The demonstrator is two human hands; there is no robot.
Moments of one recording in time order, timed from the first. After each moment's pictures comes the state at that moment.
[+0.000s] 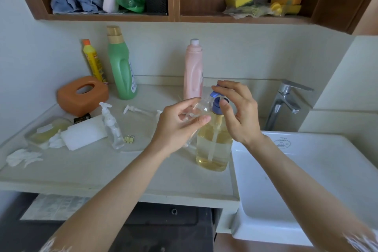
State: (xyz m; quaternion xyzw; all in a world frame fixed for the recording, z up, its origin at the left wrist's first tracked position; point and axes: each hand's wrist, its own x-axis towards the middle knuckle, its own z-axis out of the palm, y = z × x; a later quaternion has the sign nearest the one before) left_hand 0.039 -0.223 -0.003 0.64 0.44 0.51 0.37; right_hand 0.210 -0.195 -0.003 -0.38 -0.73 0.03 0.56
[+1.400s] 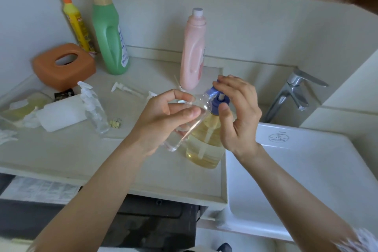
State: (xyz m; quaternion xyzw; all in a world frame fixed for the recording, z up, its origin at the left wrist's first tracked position) left_hand 0.040 -0.207 0.010 0.53 0.40 0.50 0.55; right_hand 0.207 -0.173 -0.018 -0.31 -0.71 -0.02 0.63
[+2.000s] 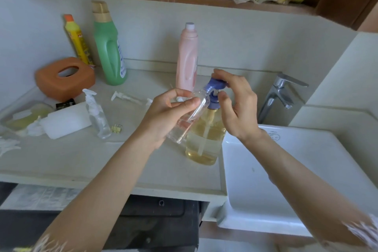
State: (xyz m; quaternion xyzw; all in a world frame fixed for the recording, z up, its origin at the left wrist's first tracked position) left_hand 0.046 -0.215 0.014 0.51 0.44 0.50 0.55; right_hand 0.215 -0.192 0.010 -0.38 -0.74 0.01 0.55
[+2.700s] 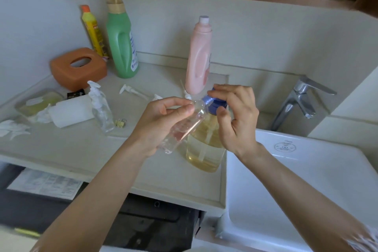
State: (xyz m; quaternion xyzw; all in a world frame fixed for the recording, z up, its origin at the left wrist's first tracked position) left_hand 0.047 -0.214 -0.002 0.48 0.45 0.52 0.54; right_hand 0.213 -0.179 -0.015 -0.33 -0.74 0.01 0.59
